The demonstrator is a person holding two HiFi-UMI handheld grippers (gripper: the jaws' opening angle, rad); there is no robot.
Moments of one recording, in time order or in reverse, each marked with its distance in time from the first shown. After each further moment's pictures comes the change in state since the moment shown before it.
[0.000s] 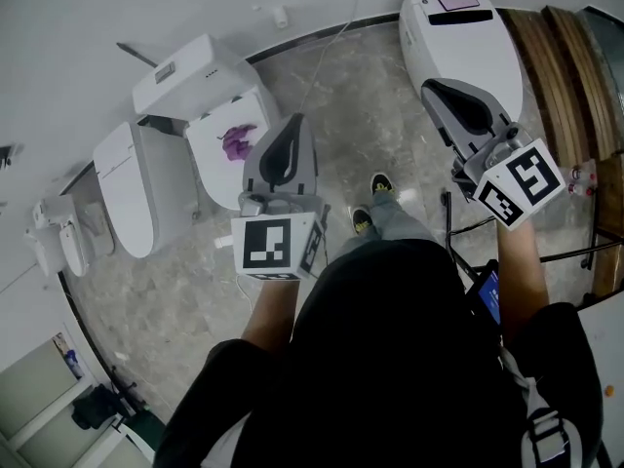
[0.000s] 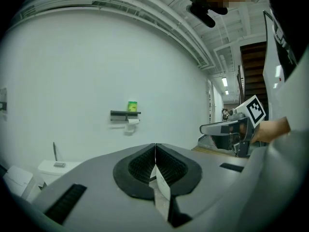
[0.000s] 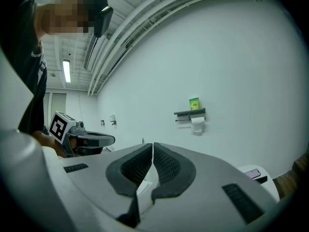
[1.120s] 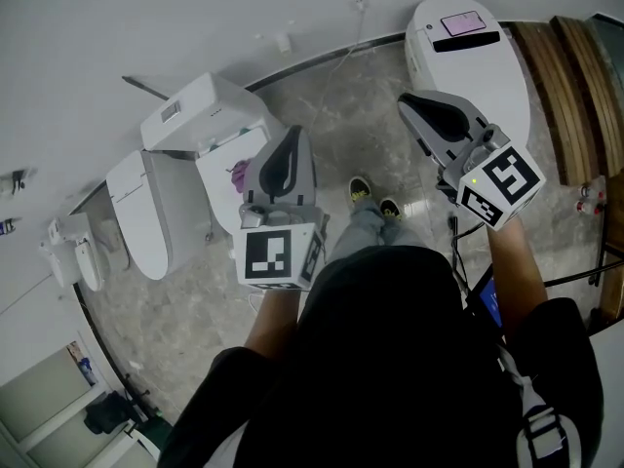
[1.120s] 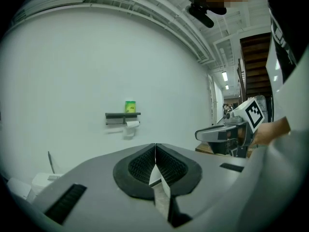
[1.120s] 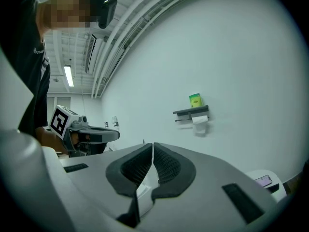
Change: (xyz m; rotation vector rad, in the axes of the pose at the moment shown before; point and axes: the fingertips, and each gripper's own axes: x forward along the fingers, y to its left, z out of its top) left arm 0.098 0.015 0.028 0.049 0.019 0.015; right arm 0.065 -0.075 0.005 0.016 -0.010 0.077
